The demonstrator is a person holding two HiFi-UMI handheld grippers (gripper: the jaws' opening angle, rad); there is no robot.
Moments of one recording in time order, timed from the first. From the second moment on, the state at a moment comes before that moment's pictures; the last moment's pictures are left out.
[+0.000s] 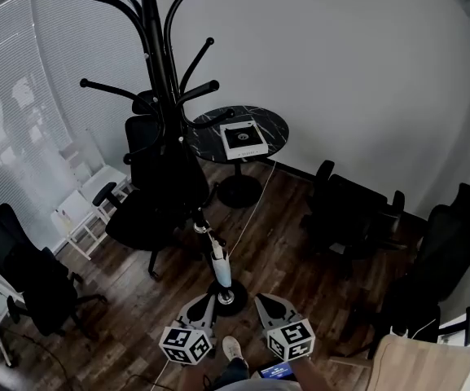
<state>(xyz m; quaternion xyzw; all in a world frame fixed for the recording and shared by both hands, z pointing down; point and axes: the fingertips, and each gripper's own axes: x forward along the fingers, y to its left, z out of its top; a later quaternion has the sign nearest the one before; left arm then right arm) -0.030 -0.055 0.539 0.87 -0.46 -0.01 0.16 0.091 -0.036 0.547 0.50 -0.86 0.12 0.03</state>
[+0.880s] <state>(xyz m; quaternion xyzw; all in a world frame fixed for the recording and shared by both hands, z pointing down) -0.076 -0.206 0.561 0.86 -0.48 -0.03 0.19 0.049 -0.182 0.569 0.48 -0.86 0.14 0.07</state>
